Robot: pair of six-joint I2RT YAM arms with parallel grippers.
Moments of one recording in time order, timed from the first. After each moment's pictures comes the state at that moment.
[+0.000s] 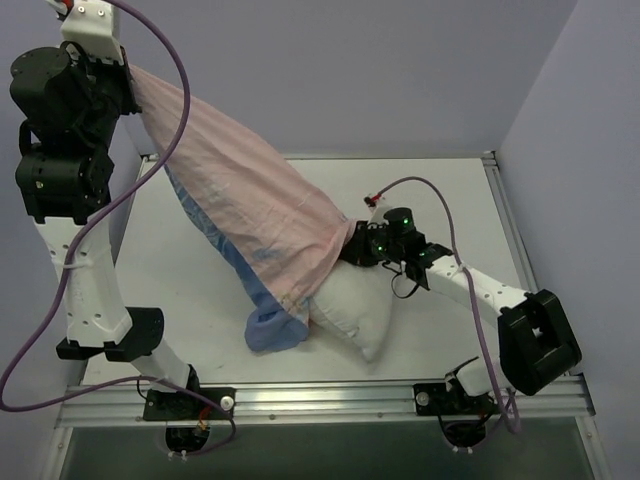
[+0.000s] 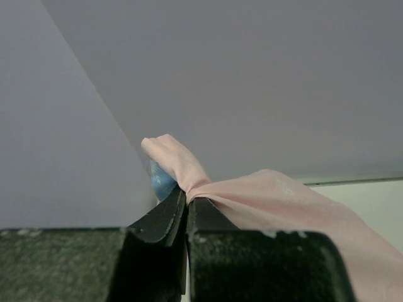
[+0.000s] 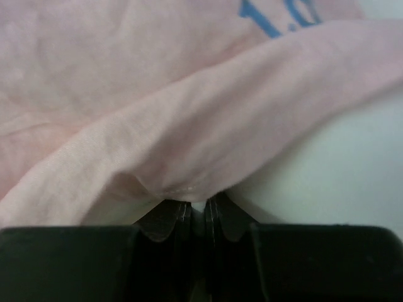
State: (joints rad) left arm -0.08 1.66 2.64 -0.92 -0.09 0.15; right arm 0.54 1.40 0.79 0.01 -0.33 0.45
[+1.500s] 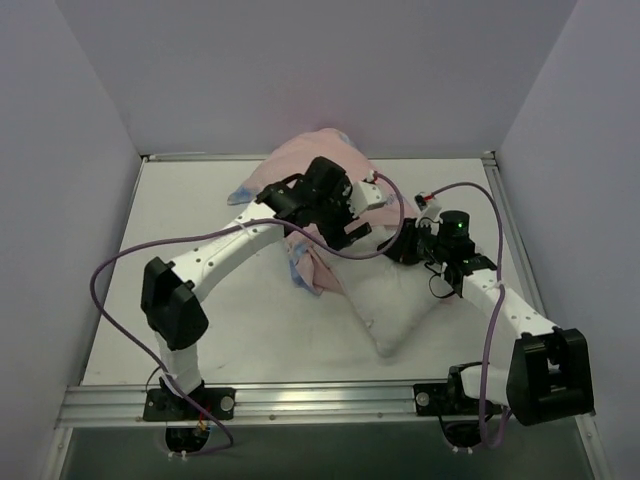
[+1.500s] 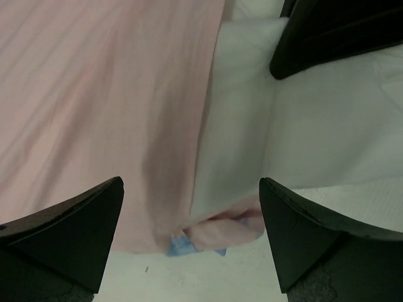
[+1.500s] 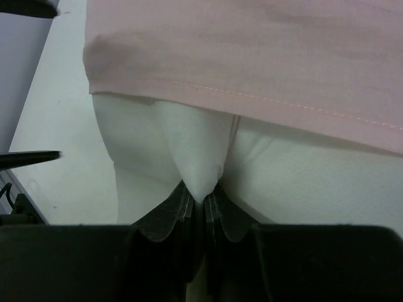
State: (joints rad) left arm -0.77 1.81 1.81 -0.75 0.15 0.41; right arm 0.16 1.24 0.67 0.03 -0.57 0.33
